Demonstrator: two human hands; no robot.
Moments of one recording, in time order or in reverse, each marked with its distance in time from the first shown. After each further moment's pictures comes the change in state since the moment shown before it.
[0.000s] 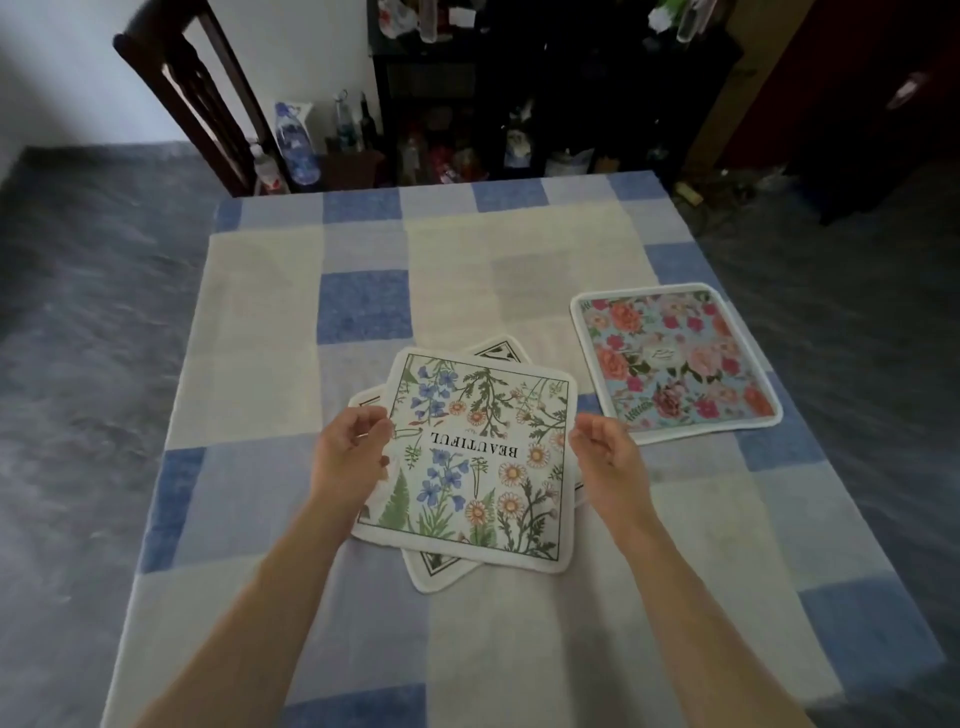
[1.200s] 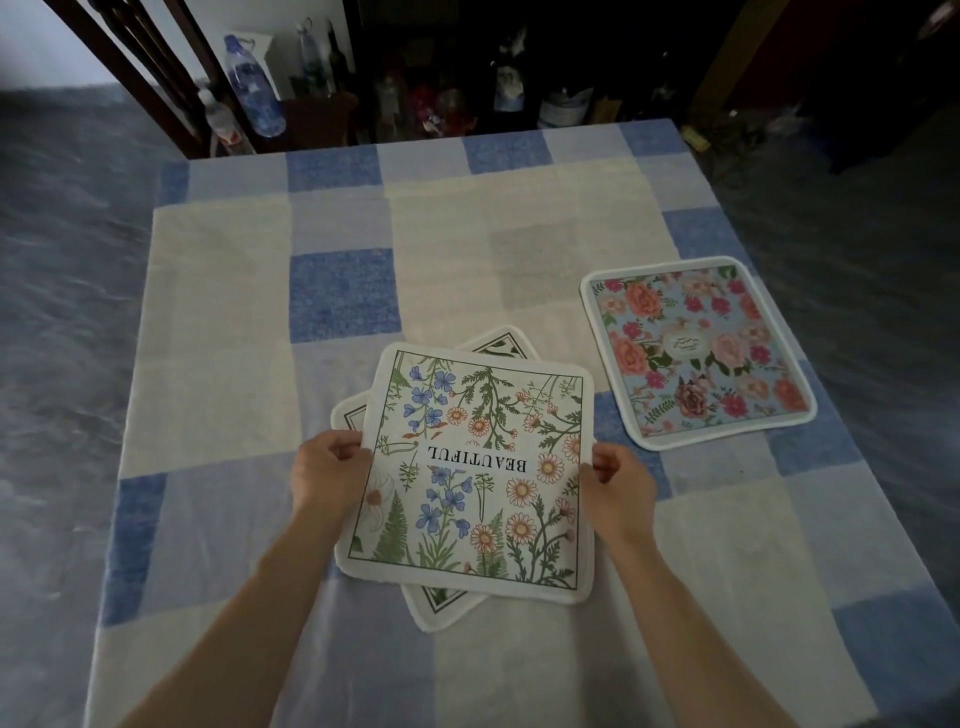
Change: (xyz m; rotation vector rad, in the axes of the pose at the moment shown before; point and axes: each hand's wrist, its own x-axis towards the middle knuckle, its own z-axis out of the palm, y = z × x) left_hand 0.073 -0.040 0.003 0.369 0.152 -0.244; right_hand 0.044 0.057 0.027 -0.330 0.181 0.217
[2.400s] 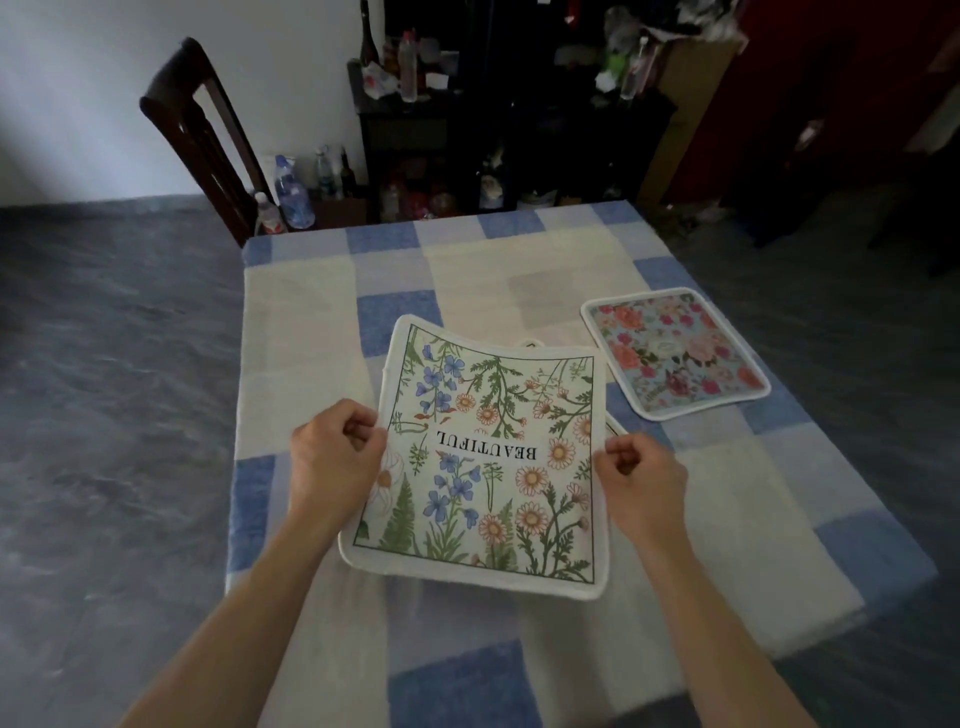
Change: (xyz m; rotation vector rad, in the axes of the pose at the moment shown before) left_hand -0.092 -0.003 -0.162 0.145 0.109 0.740; right_hand -0.179 -0.061 -0.025 0.041 0.244 -0.334
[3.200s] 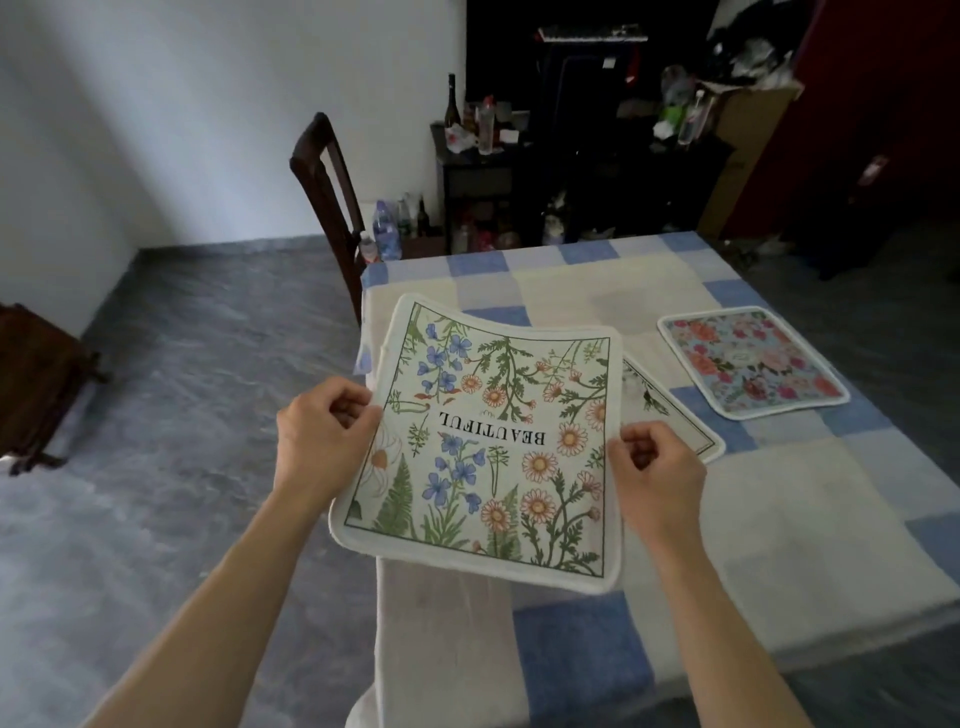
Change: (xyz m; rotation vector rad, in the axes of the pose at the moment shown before) left_hand -0.033 -0.051 -0.180 -0.061 0.117 0.003; right_hand -0.131 -0.110 0.030 0.232 0.015 -0.105
